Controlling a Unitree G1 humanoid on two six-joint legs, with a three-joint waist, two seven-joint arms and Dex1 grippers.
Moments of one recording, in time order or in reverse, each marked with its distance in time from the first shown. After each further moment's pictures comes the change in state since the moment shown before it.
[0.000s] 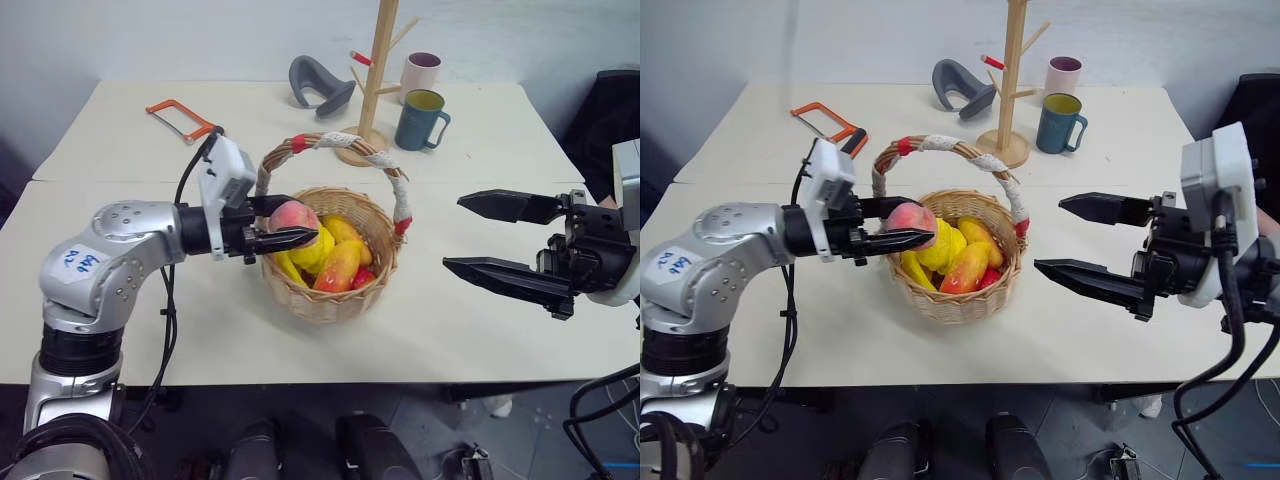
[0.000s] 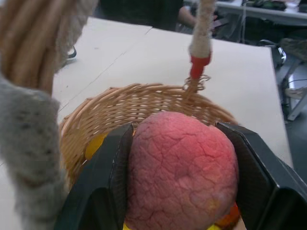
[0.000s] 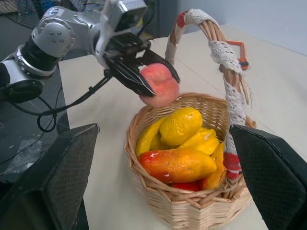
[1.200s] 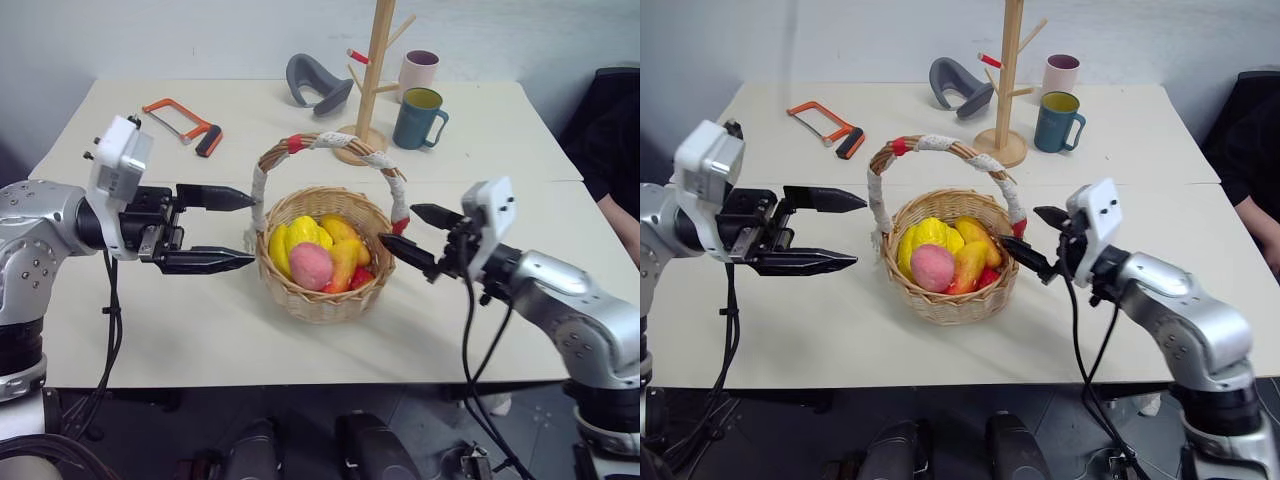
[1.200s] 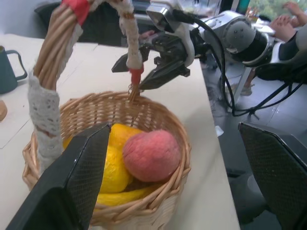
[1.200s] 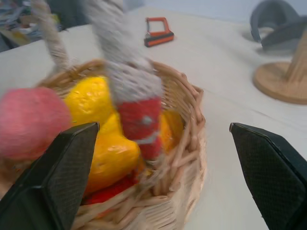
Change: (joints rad) left arm 0.058 0.274 0.184 0.165 -0.154 -0.163 -0.473; right arm -0.130 0.474 0.491 0.200 -0.613 -0.179 -0.307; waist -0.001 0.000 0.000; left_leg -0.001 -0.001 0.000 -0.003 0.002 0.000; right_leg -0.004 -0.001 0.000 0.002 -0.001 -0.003
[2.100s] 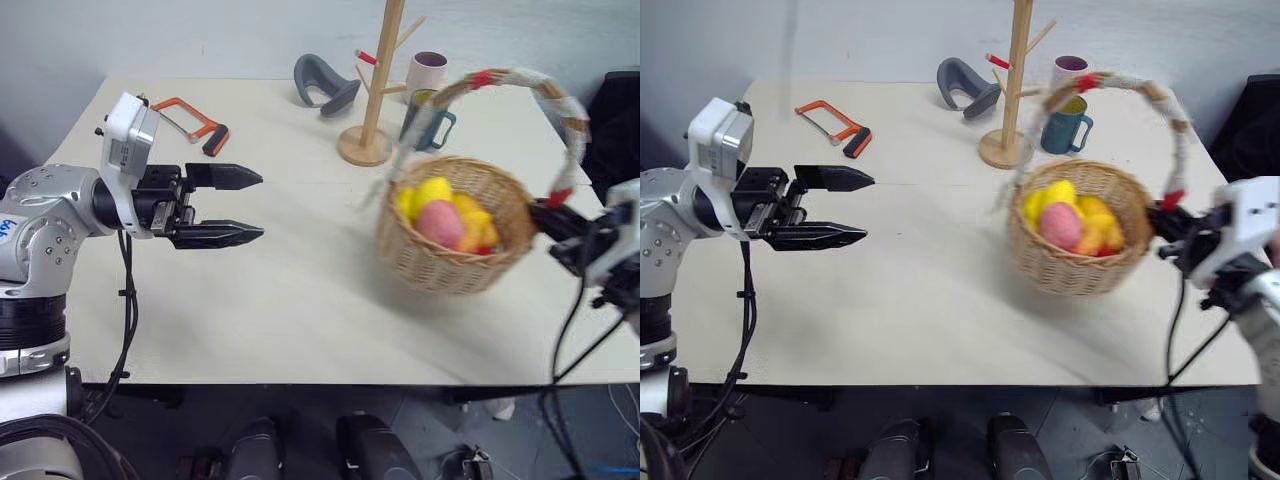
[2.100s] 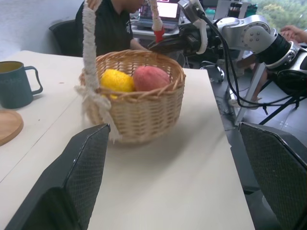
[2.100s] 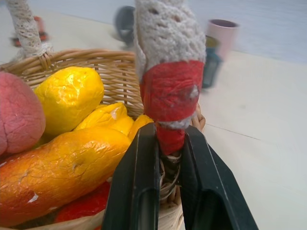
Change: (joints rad) left arm -0.138 -0.097 -0.049 0.159 0.024 -0.035 -0.021; right arm 0.270 -0.160 -0.540 0.057 -0.088 -0.050 0.083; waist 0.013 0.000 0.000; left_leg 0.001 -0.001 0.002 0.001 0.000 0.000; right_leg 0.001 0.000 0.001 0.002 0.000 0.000
